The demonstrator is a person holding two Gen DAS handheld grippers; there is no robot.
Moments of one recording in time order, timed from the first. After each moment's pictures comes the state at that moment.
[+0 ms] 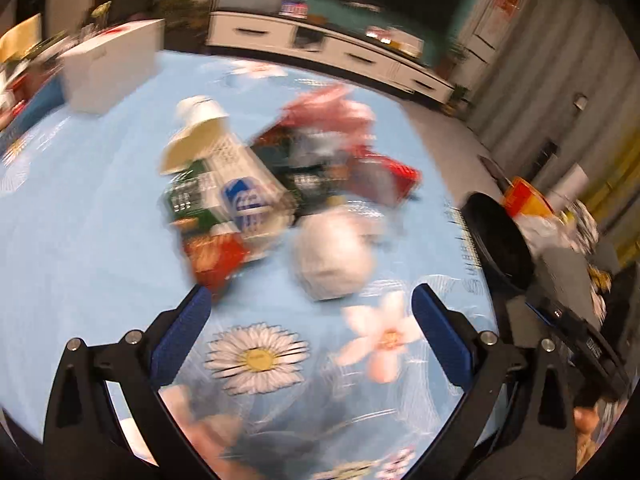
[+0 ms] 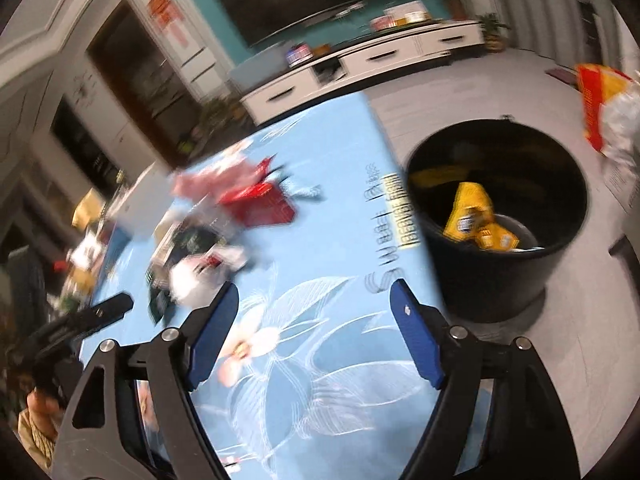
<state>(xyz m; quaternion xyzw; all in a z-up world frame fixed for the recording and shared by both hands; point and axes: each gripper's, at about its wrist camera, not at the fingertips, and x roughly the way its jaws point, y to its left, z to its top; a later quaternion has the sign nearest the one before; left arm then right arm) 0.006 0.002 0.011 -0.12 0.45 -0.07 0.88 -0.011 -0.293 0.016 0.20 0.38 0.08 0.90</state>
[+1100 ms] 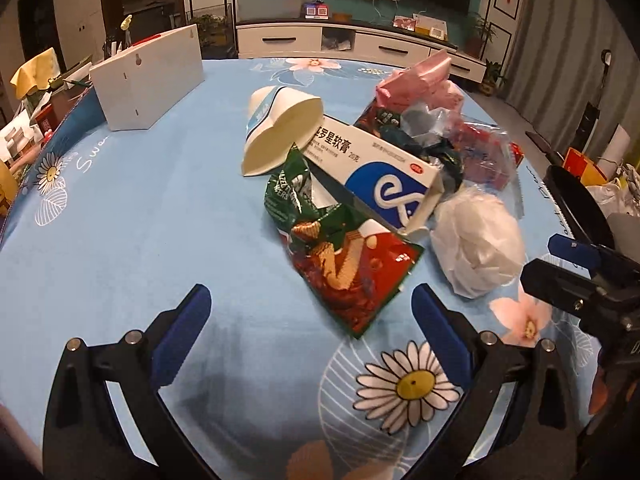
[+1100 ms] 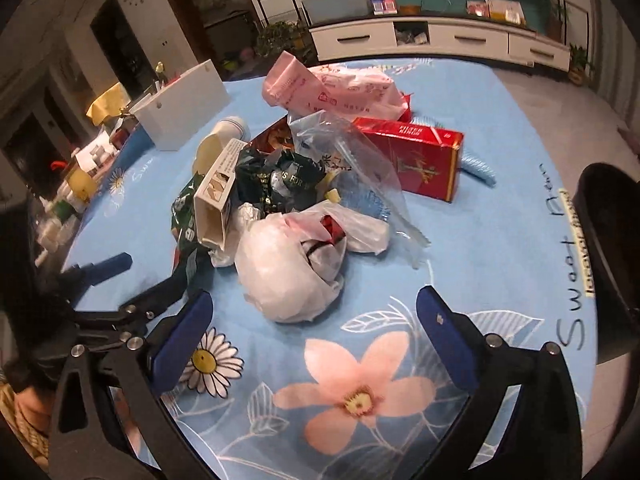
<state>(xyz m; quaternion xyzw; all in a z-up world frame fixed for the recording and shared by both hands) 0.035 0.046 -0.039 -0.02 0.44 -0.01 0.90 0.070 -0.153 -0.013 0.08 0.45 0.16 0.87</state>
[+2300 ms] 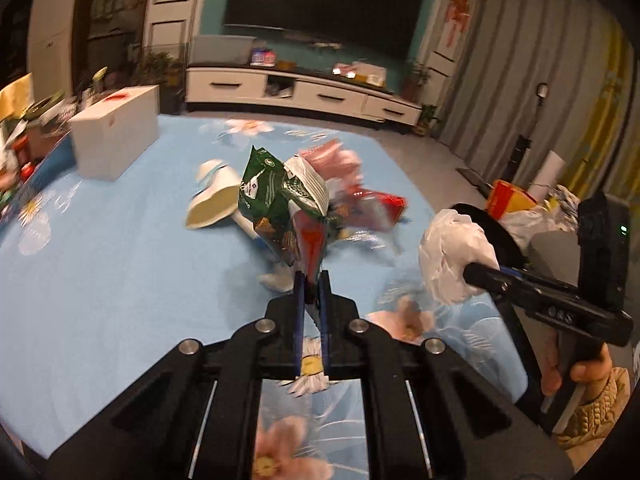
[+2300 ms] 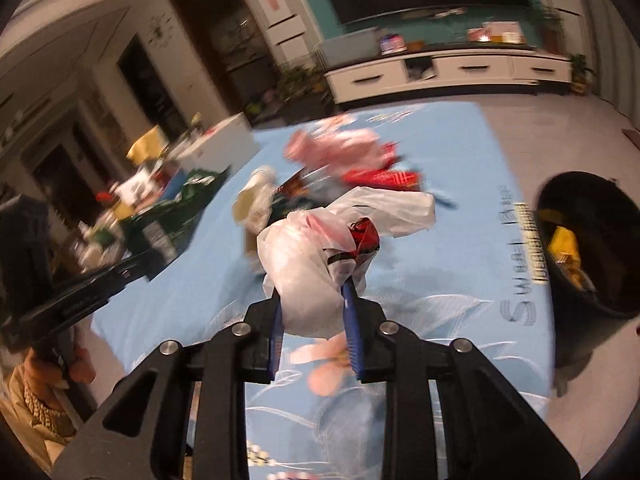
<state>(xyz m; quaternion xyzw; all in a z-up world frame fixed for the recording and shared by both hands) -0.025 0.026 0.041 -0.06 0.36 -0.13 0.92 0.005 -0.220 0.040 0.13 0.37 0.18 0.90</state>
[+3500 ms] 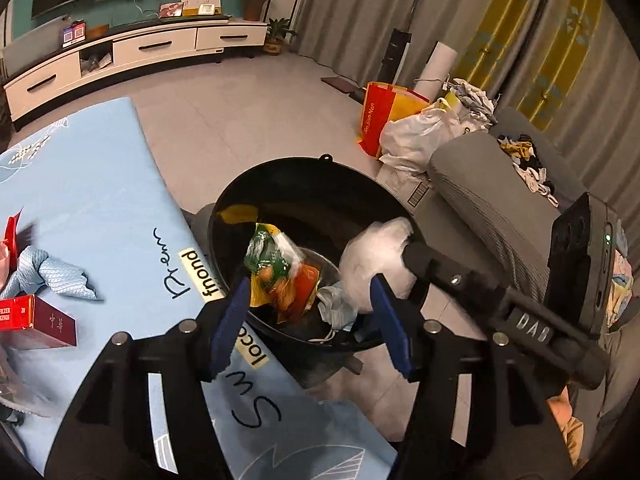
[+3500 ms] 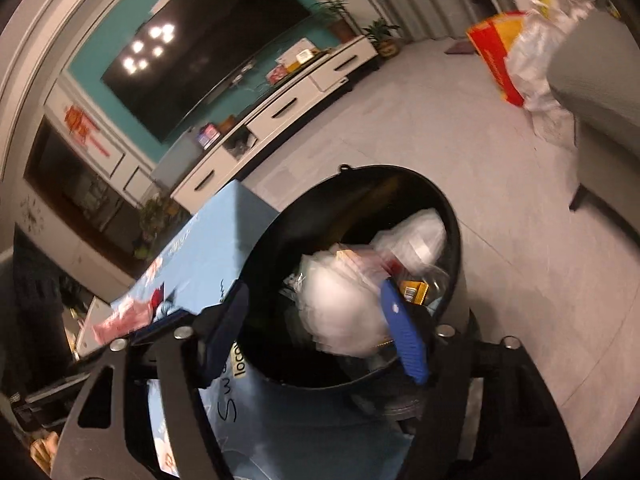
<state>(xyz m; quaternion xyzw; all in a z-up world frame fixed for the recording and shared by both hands) 0.122 -0.294 -0.017 0.03 0.44 -0.36 0.82 0.004 -0.465 -0.028 0.35 0.29 -0.08 0.88</state>
